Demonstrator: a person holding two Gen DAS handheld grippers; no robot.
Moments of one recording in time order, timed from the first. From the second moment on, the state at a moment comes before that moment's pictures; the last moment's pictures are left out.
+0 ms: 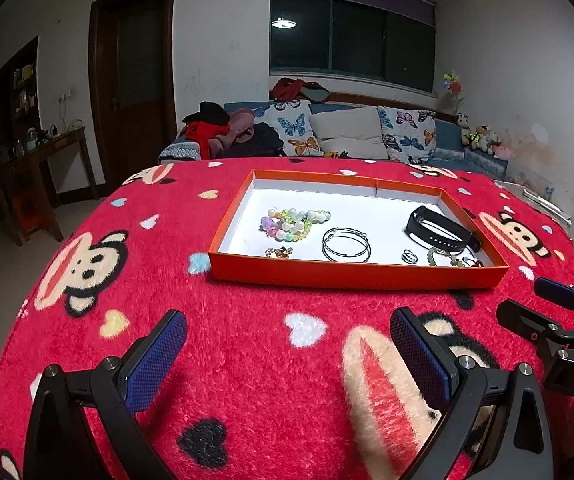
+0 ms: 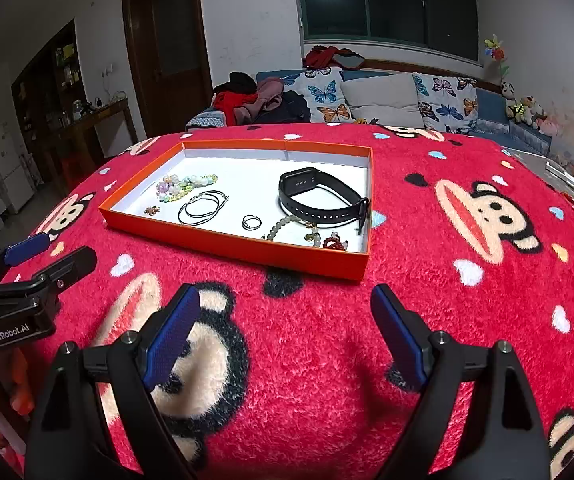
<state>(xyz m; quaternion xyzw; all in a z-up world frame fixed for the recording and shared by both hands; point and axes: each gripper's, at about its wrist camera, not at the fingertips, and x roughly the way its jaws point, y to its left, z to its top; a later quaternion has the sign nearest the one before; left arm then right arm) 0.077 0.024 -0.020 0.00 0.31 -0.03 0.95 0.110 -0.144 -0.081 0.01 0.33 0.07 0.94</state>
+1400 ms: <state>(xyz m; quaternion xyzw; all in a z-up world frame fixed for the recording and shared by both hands) 0.076 0.020 -0.021 0.00 0.31 -0.03 0.95 0.110 -0.141 -0.086 0.01 0.34 0.08 0.94</state>
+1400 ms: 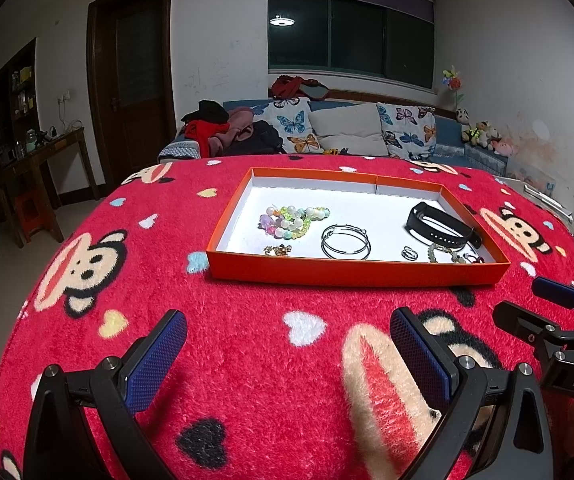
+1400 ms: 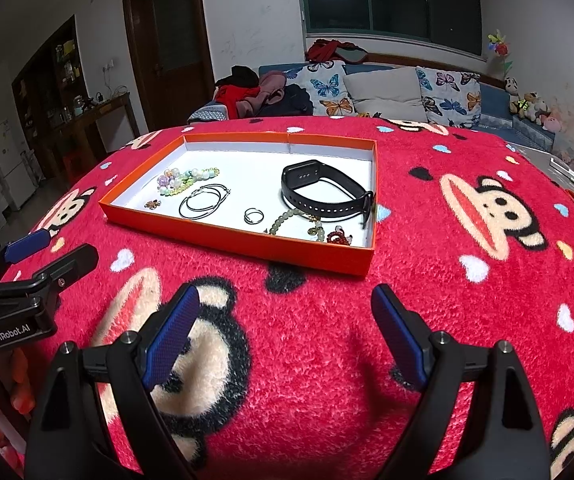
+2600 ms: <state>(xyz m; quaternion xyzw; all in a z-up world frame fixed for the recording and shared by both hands) 0.074 0.021 -0.021 0.00 0.30 -0.02 0.95 0.110 -0.141 -0.085 0.01 0.34 0.08 0.94</state>
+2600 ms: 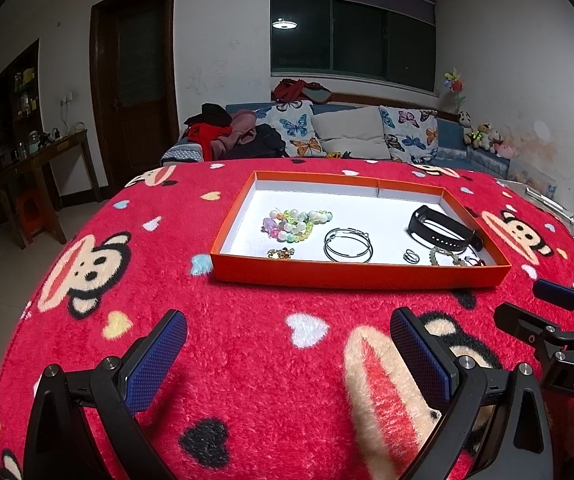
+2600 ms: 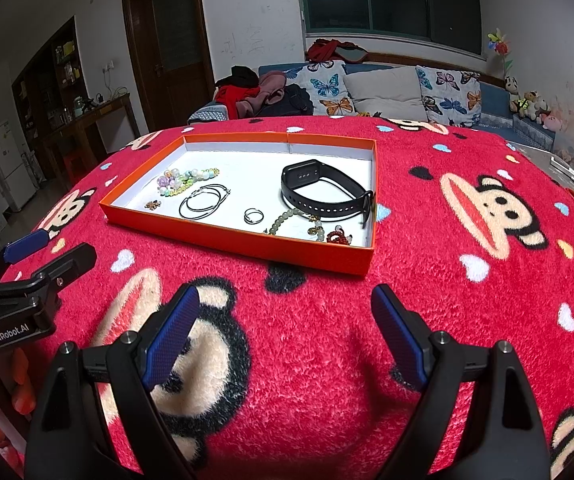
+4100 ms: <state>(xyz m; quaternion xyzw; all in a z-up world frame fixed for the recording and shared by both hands) 0.071 0.016 -0.016 0.01 0.30 -0.03 0.95 0.110 -0.140 -0.084 0.01 0.34 0.08 0.94</state>
